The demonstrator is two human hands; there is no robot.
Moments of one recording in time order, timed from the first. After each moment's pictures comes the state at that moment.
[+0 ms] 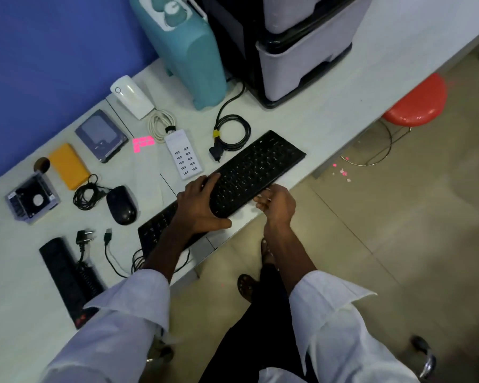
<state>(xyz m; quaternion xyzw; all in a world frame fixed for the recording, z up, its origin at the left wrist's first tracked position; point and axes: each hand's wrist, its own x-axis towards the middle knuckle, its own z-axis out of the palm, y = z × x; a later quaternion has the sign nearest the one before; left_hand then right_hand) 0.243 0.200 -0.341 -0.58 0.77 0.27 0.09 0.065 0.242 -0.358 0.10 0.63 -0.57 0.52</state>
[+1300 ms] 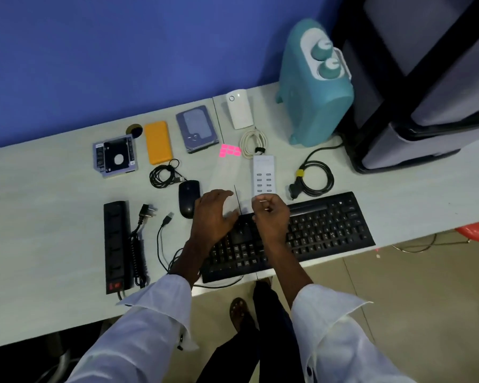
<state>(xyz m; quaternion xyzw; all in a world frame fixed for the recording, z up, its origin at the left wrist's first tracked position) 0.358 0.192 -0.359 -0.71 0.66 0.17 -0.18 0.207 0.175 -0.345 -0.36 0.66 -0.44 0.50</state>
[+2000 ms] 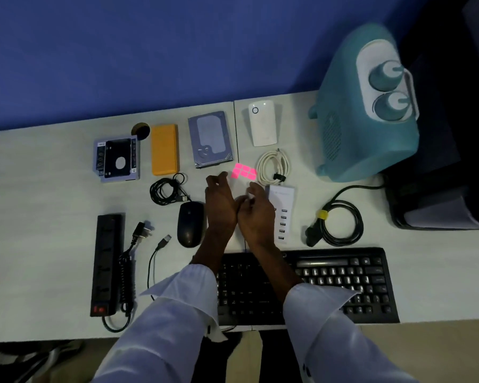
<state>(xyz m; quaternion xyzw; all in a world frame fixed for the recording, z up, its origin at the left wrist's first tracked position) 0.357 0.067 -0.387 -0.85 0.45 0.21 -0.19 0.265 0.069 -0.378 -0.58 0.62 -0.29 0.44</state>
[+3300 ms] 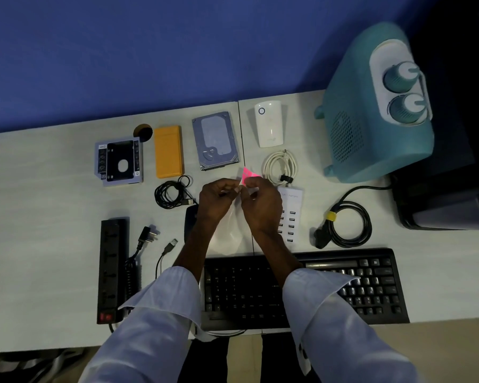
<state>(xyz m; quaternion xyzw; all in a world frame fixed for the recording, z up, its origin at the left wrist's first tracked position) 0.397 0.064 -0.376 -0.76 0.37 0.40 -0.35 0.283 0.045 -0.381 -0.60 0.63 -0.30 0.38</state>
